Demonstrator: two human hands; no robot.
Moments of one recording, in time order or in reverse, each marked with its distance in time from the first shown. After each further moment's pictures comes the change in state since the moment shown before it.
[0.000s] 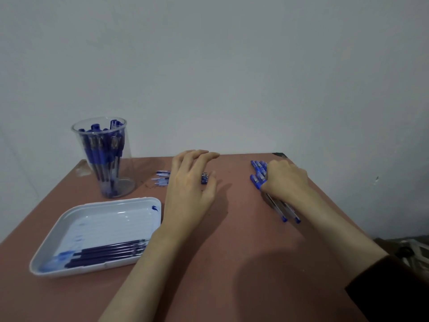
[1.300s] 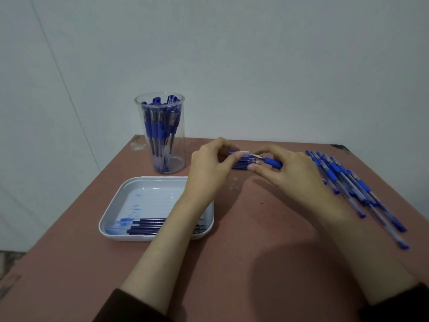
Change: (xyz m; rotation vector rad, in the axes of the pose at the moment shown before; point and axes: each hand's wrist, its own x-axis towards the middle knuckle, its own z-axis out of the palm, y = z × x) left_hand 0.009 -0.039 -0.037 -0.257 -0.139 -0.426; right_hand -0.007 -0.067 0.038 0.623 0.207 -0.445
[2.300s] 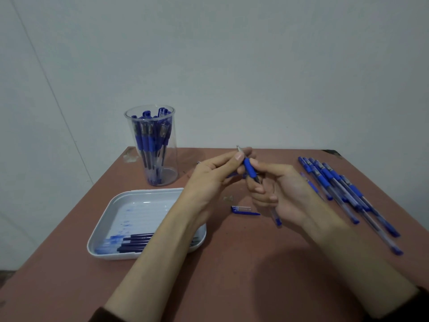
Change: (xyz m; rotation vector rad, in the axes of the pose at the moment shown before) left_hand -0.005 0.012 0.007 -0.828 -0.315 -0.268; right_hand 0.000 -0.020 -0.005 1.400 -0.489 0.461
